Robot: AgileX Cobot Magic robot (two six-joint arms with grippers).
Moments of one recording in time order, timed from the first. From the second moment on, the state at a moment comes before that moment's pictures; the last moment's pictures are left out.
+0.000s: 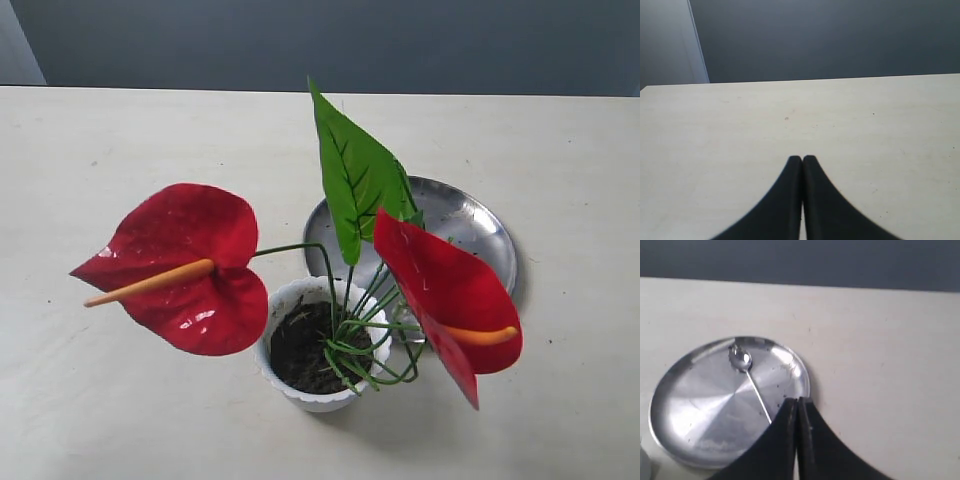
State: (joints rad) left arm -0.03 0.00 0.00 0.00 0.23 0.01; right arm 0.90 0.52 -0.44 -0.84 0.76 1.03
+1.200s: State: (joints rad) left arm -0.03 0.00 0.00 0.00 0.23 0.01; right arm 0.90 0.52 -0.34 -0.61 0.72 1.03
